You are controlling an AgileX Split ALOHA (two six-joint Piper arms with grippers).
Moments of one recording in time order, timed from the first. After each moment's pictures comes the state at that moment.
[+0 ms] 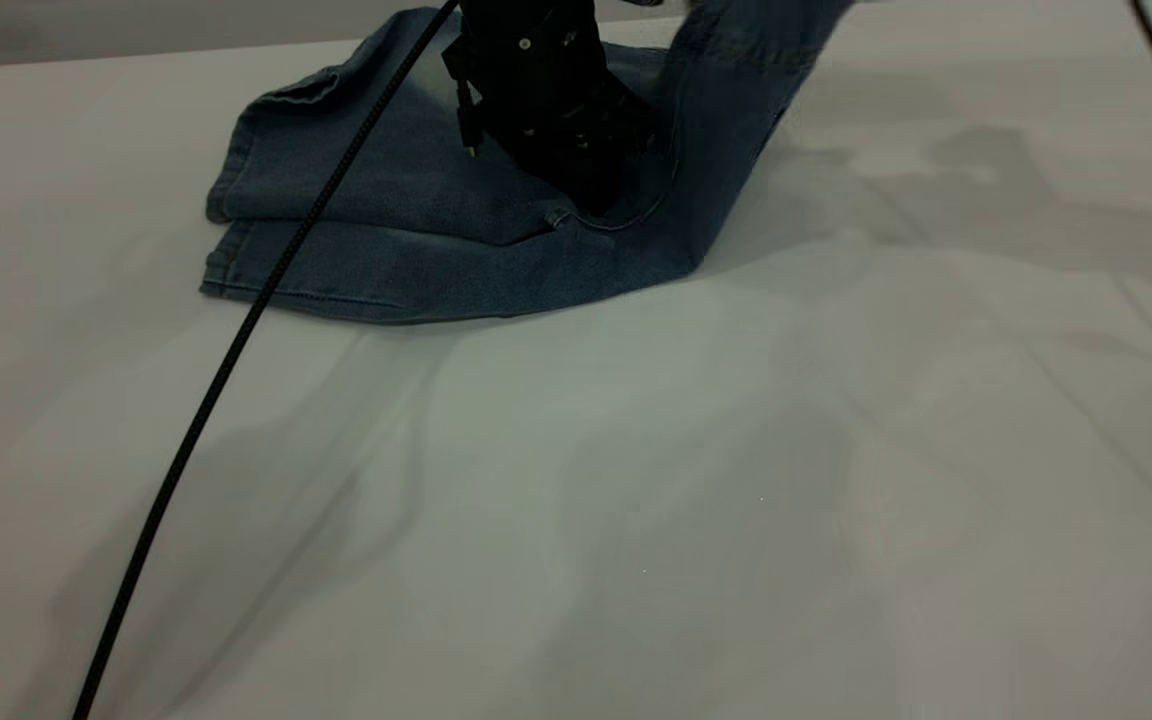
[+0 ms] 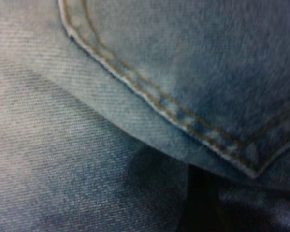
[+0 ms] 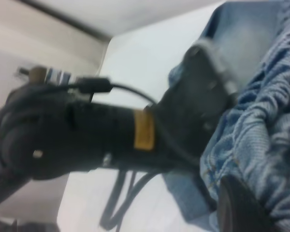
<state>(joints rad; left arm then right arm) -0.50 2.63 -2.17 -0.06 0.93 0.21 -0.02 2.17 -1.29 1.57 1.08 -1.23</state>
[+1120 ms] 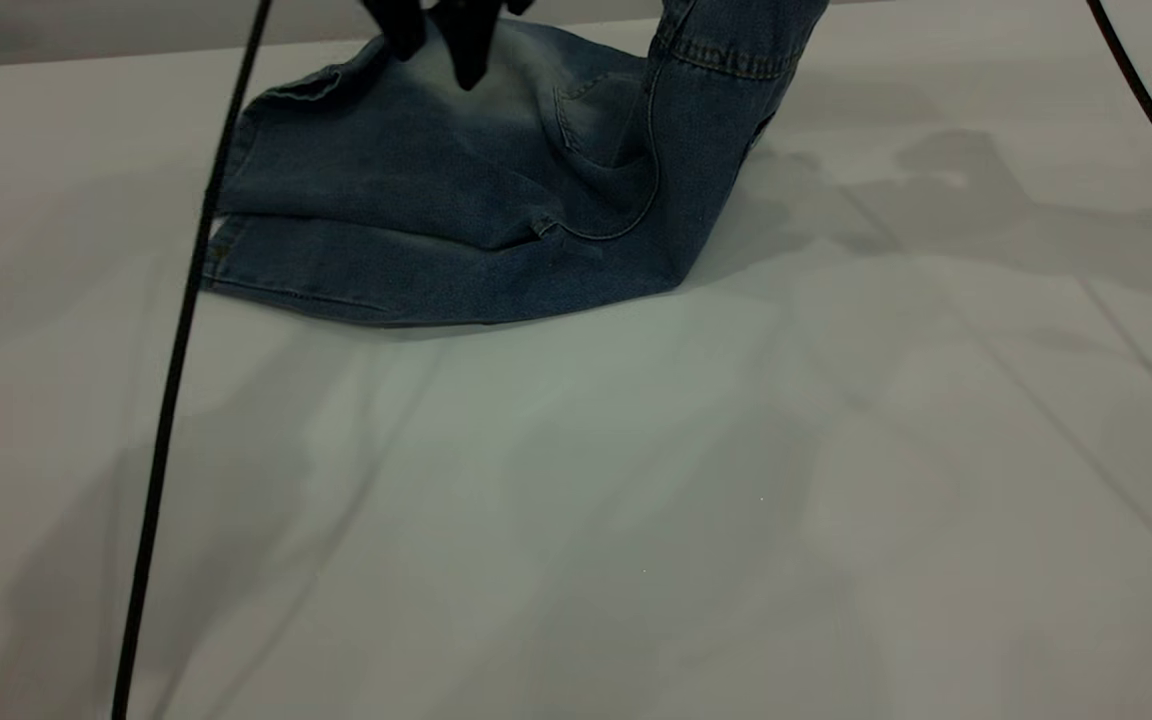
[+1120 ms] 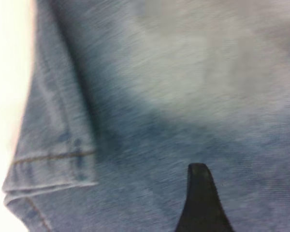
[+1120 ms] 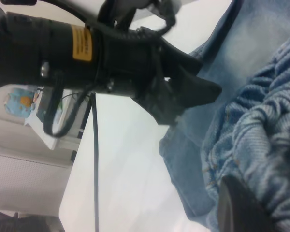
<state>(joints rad) -0.39 2.63 -2.44 0.11 1.22 0.11 0.00 2.16 -1.29 1.57 1.07 -1.22</state>
